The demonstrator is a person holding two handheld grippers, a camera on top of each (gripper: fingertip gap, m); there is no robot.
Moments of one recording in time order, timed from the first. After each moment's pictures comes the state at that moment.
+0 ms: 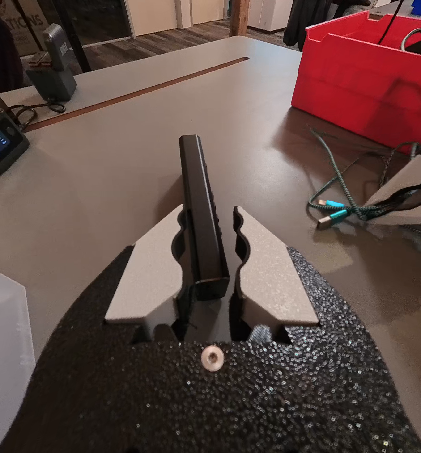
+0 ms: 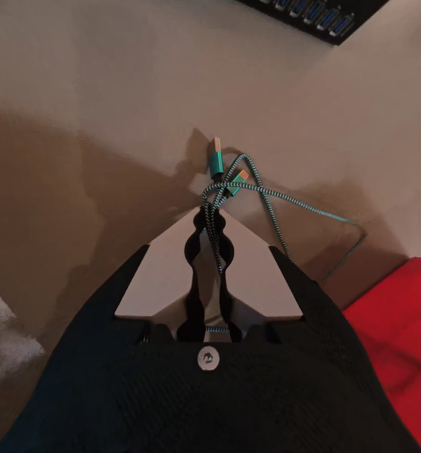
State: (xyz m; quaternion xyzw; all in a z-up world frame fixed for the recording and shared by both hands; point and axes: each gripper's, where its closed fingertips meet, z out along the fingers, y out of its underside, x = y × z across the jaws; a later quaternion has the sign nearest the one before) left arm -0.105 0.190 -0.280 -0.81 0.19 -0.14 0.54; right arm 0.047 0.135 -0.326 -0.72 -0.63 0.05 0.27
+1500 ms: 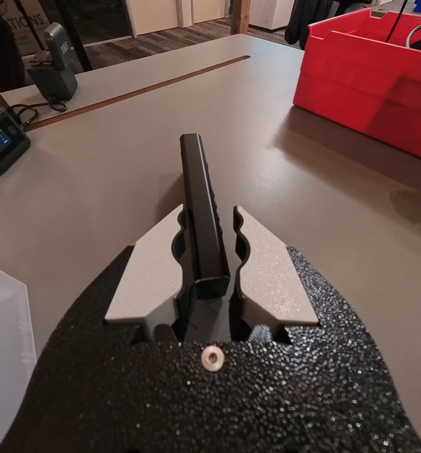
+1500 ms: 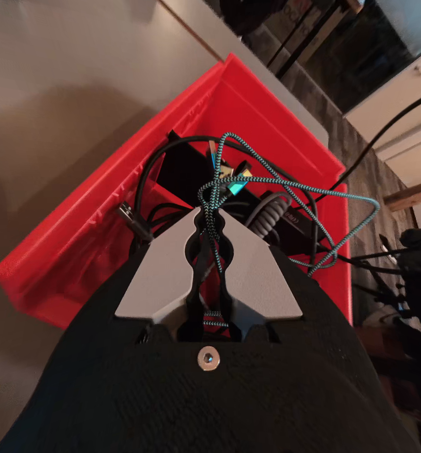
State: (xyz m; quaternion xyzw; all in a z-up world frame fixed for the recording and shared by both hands) left arm -0.106 0.190 -0.281 -0.81 0.19 -0.14 0.54; right arm 0.254 0.228 -0.250 -0.76 -0.41 -0.06 0.50
